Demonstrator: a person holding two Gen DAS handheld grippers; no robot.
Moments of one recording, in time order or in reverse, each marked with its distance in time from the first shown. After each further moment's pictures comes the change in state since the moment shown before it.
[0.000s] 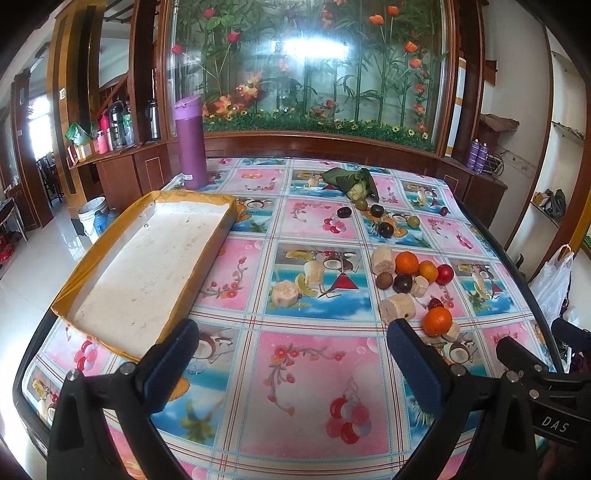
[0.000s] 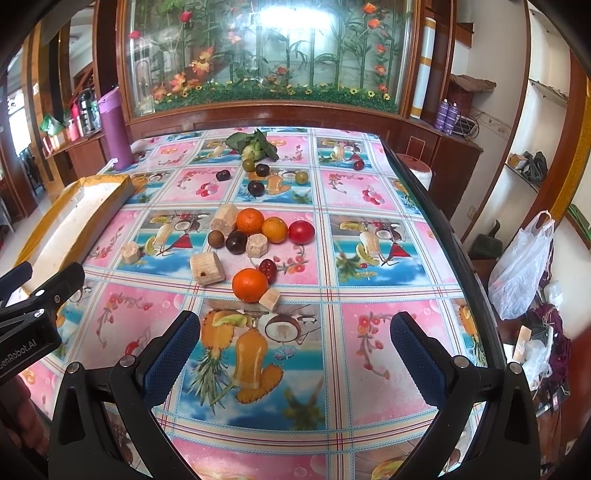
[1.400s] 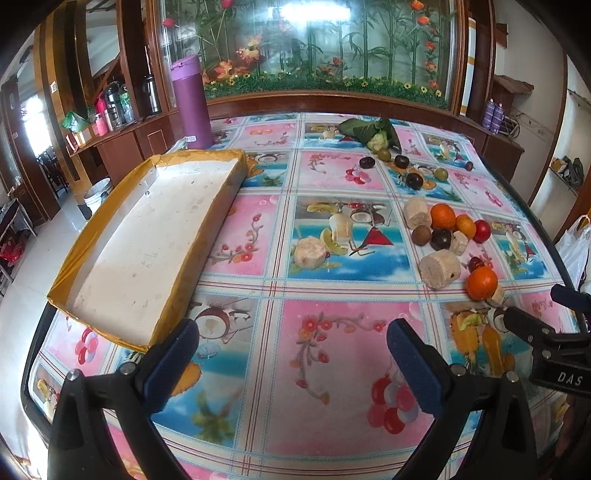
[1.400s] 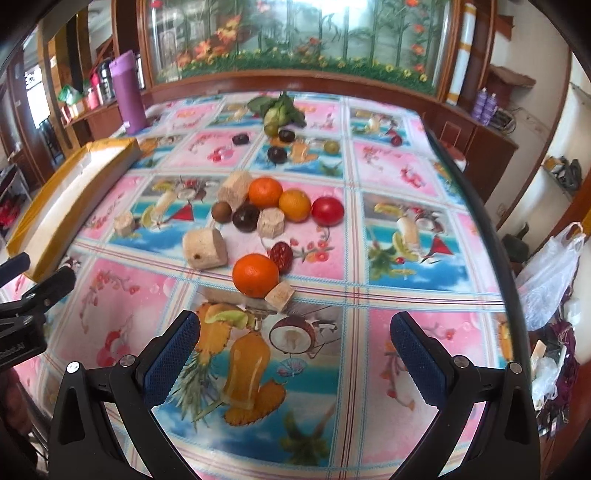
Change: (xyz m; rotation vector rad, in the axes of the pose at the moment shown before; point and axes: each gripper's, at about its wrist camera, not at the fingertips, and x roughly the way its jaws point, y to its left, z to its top) left arm 0.041 0.010 -0.014 0.058 0.172 0.075; right arm 0.065 -0.002 0.007 -0.083 0.134 0.108
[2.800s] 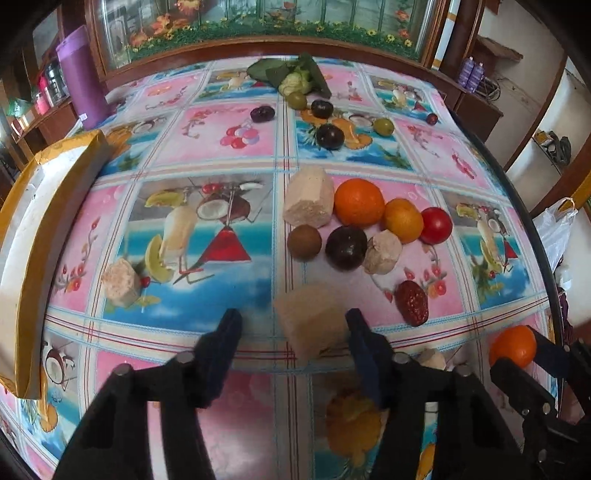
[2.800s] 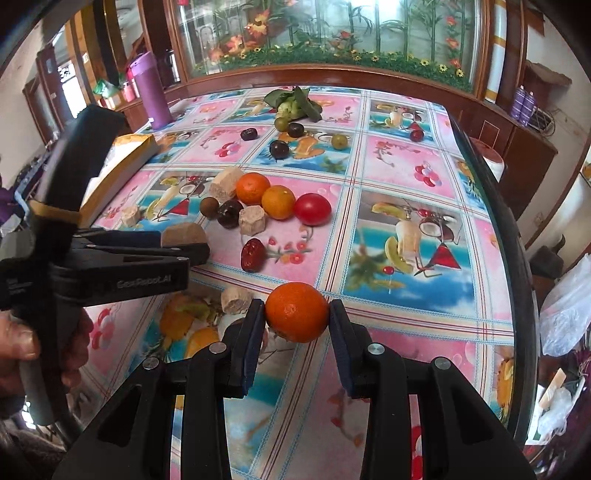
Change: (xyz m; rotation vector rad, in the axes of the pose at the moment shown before) left arm 0.078 -0.113 0.045 0.032 0.205 -0.173; right arm 0.008 -0.056 0.007 -0.071 0.007 0.172
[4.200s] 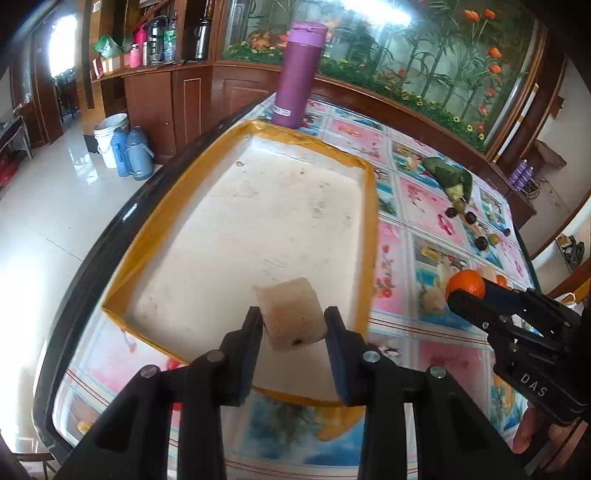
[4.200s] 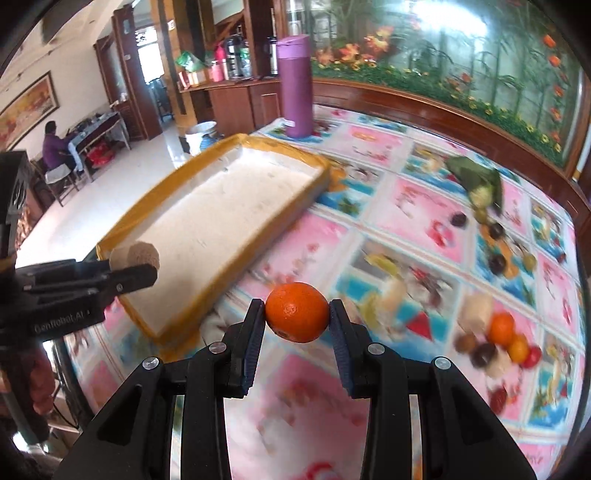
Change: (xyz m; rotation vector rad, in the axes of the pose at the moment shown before) left arm -0.097 0.275 -0.040 -0.288 -0.135 0.051; right arm 0.049 0.242 0.094 -0.246 -0.028 0.186
